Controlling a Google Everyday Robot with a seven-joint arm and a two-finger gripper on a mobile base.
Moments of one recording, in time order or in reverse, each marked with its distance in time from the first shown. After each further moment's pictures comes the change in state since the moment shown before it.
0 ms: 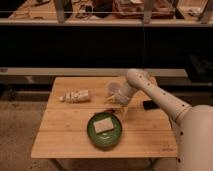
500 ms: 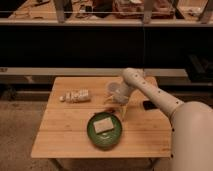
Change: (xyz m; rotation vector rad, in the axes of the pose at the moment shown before) arm 0.008 -0.001 0.011 -0.065 0.008 0.020
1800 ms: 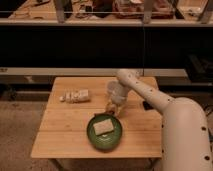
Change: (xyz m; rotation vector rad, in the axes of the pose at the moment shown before) arm 0.001 0.001 0.019 -0.093 -0.002 0.061
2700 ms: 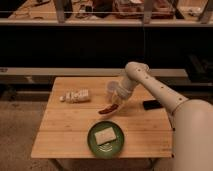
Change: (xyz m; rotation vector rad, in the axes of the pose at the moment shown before) arm 0.011 -0.003 -0.066 0.150 0.060 0.064
